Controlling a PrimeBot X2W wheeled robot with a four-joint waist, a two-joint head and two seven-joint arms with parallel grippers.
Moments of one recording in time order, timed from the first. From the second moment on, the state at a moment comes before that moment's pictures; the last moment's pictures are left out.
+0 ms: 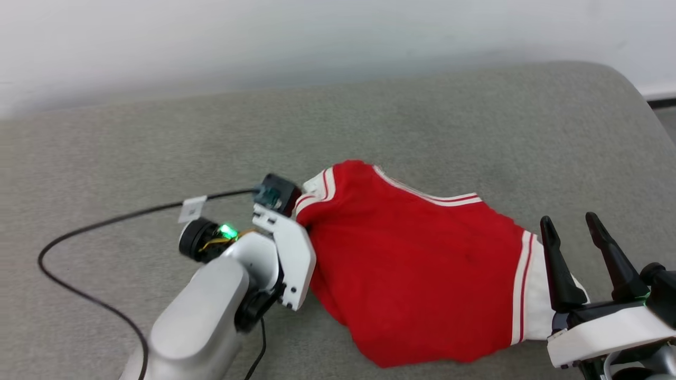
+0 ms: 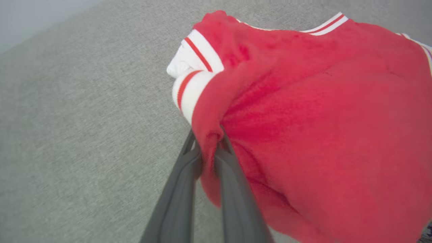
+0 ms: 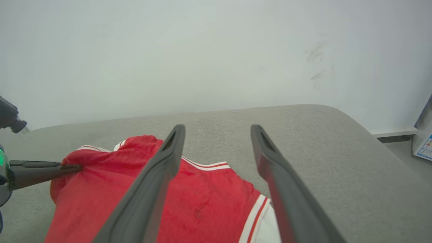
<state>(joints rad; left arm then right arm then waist) -0.60 0.24 -0.62 0.46 -0.48 -0.03 0.45 0.05 -0.05 -0.04 -0.25 0.20 0.13 0.06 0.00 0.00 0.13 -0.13</state>
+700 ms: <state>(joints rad) 0.07 0.30 -0.55 0.06 -0.61 0.25 0.40 0.11 -0.05 -0.02 -0.30 0.19 0.13 0.11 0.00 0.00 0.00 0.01</state>
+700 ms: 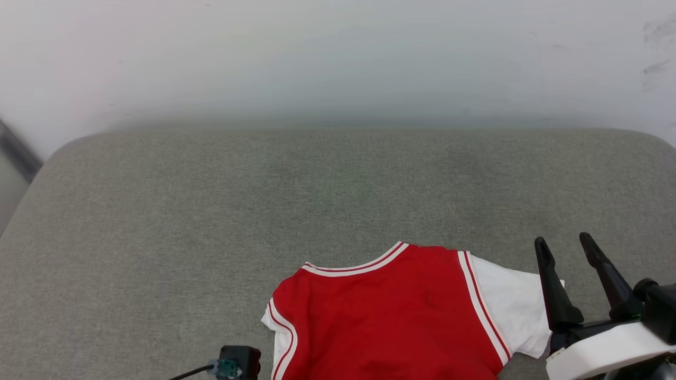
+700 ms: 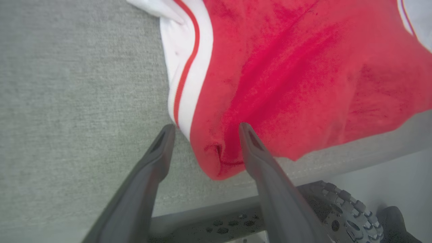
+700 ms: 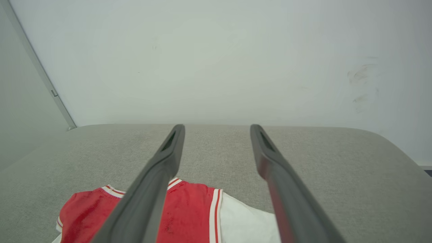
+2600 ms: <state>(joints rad) -0.34 0.27 -0.74 0.15 -0.47 0.11 0.44 0.08 -0.05 -0.06 -0.28 0.18 0.13 0.11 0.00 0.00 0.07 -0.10</state>
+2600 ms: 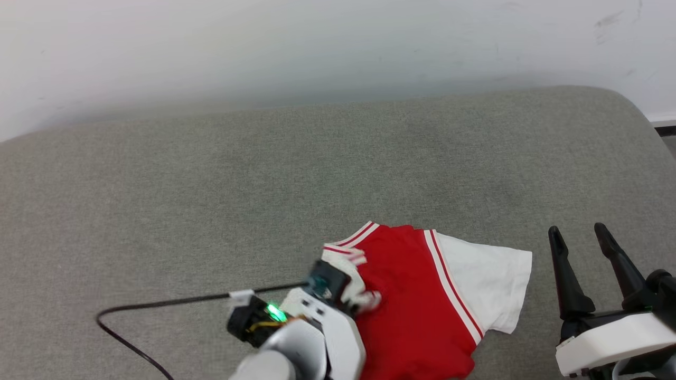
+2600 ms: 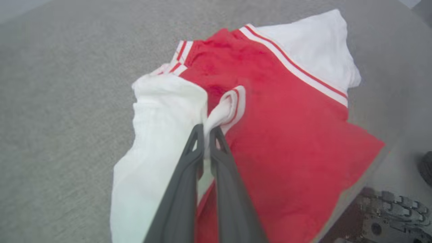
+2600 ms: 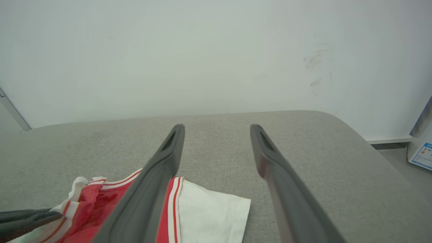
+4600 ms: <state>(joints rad) -0.45 0.38 -0.70 0.08 -0.59 0.05 0.58 0.07 -0.05 -0.08 -0.23 0.24 0.13 0.08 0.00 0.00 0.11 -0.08</state>
